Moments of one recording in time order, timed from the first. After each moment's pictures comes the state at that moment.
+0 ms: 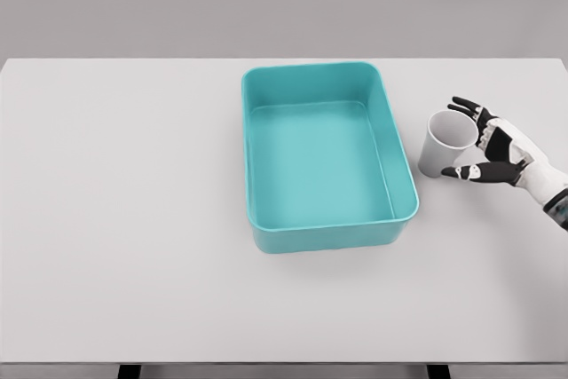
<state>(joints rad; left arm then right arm) -0.01 0.00 -0.14 -0.10 0.04 0.03 -0.05 -0.19 -0.52 0.03 -1.25 -0.47 -0.09 0.61</state>
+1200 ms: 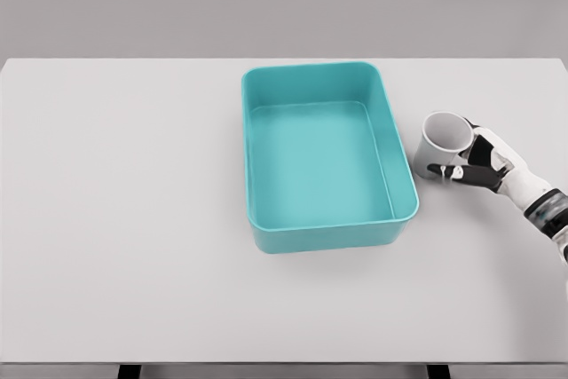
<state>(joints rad) -0.01 0.00 -0.14 -0.10 0.04 0.03 -0.05 -0.20 -0.47 0.05 -1.22 -0.45 -0.08 0.61</state>
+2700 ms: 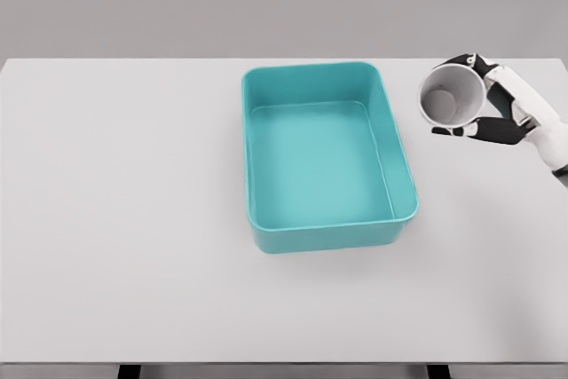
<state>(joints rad) -0.01 0.00 -0.14 -0.10 0.04 0.03 -0.05 -0.22 -0.52 -0.02 -1.54 -0.28 -0.31 0.61</state>
